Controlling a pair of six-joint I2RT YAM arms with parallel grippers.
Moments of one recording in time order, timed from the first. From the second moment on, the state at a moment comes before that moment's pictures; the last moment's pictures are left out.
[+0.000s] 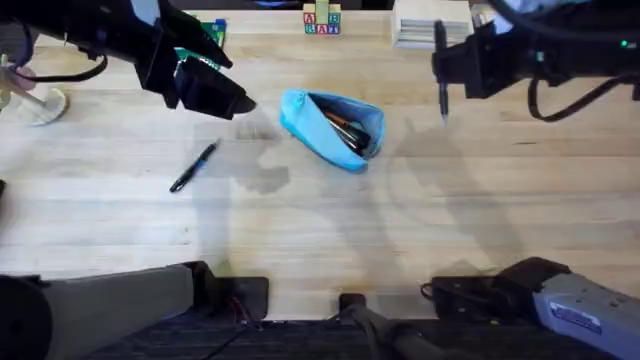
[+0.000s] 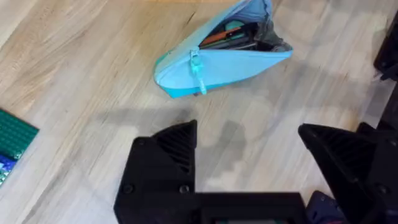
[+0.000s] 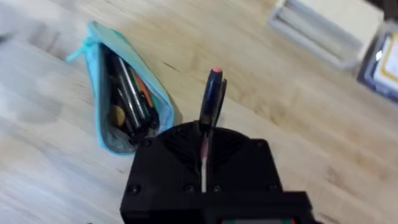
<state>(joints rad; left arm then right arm) 0.18 1.46 1.48 -1.42 0.75 1.05 0.36 1.15 1.19 -0.83 0.00 -0.12</state>
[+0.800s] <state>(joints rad) 0.18 1.46 1.48 -1.42 0.75 1.05 0.53 1.22 1.19 -0.74 -0.27 -0.39</state>
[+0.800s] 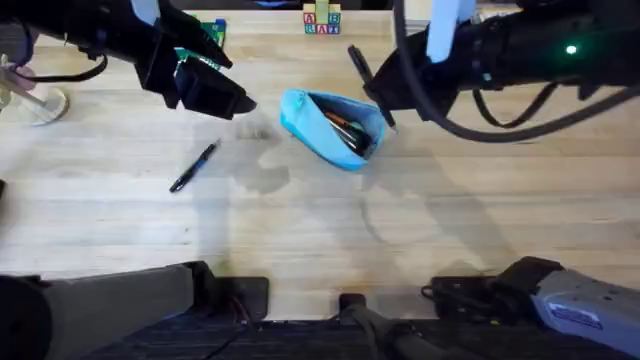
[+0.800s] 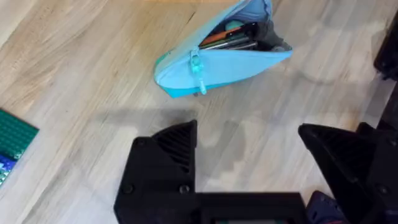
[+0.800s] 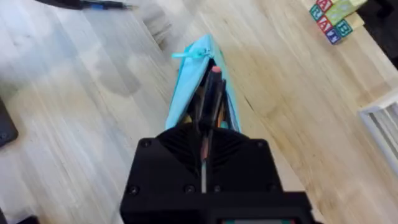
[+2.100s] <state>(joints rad) 0.18 1.46 1.48 -1.42 0.75 1.05 0.43 1.66 1.19 -0.53 -0.50 -0.42</state>
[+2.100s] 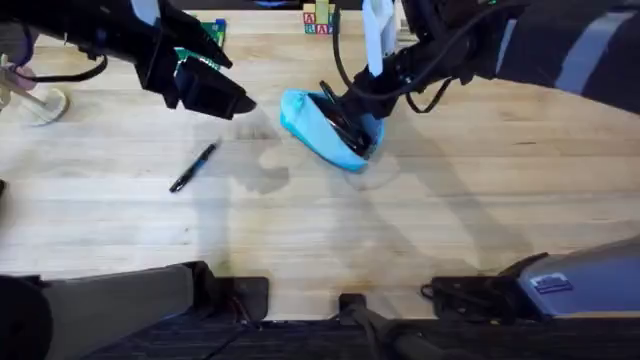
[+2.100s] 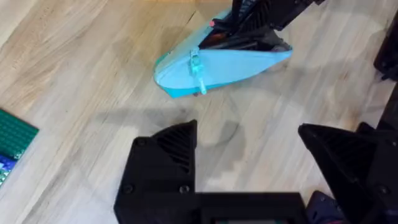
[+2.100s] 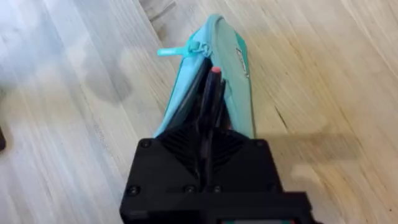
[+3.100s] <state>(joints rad) 0.18 1.46 1.48 -1.42 0.75 1.05 0.43 1.66 1.19 -0.56 -0.51 -0.42</state>
